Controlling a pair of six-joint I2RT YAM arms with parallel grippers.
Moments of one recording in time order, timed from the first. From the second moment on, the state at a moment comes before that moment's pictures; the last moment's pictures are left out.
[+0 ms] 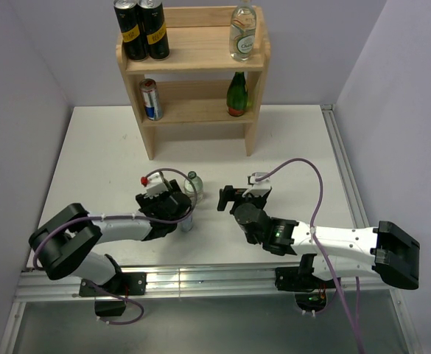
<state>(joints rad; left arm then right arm) -0.87 1.44 0.50 0.13 -0.96 -0.96 1.16 1.09 0.51 0.21 0.96 0.59</state>
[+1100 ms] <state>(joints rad) -0.91 1.65 0.60 0.20 -1.19 -0.95 1.16 1.11 0.48 0.25 0.94 0.59</state>
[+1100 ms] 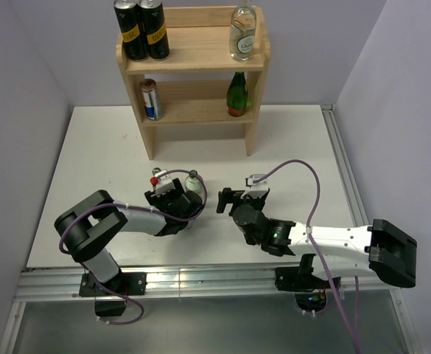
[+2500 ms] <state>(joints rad) -0.82 1.30 0.91 -0.11 -0.79 -0.36 1.16 1.07 0.48 0.25 0.94 0.59</state>
